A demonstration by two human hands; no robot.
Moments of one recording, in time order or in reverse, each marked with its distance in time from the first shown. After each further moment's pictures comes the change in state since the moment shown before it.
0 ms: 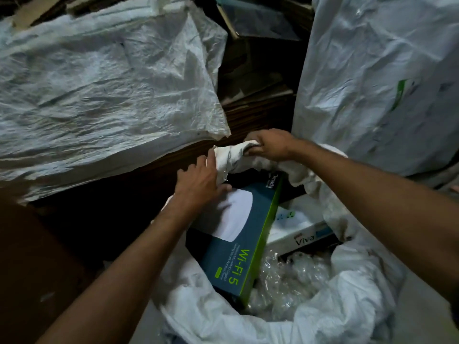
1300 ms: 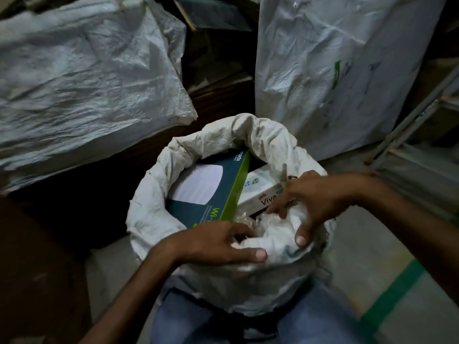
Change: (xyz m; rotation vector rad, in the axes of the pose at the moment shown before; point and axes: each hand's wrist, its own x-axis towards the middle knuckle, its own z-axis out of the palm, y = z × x) left_hand -0.184 0.080 -0.037 -0.537 -0.762 0.470; right_hand -0.276 -0.022 -0.007 -0.052 -0.588 -0.112
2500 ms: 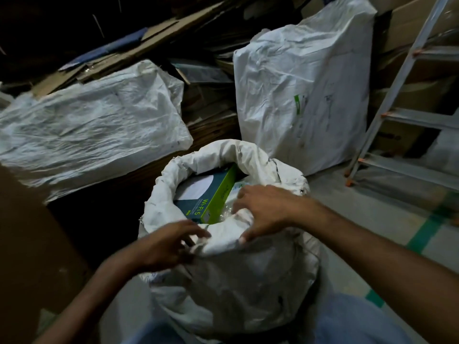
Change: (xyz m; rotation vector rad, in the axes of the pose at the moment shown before) left_hand -0.094 -0.032 0.065 0.205 0.305 0.138; right_hand -0.053 -0.117 0.083 -0.152 0.528 0.140
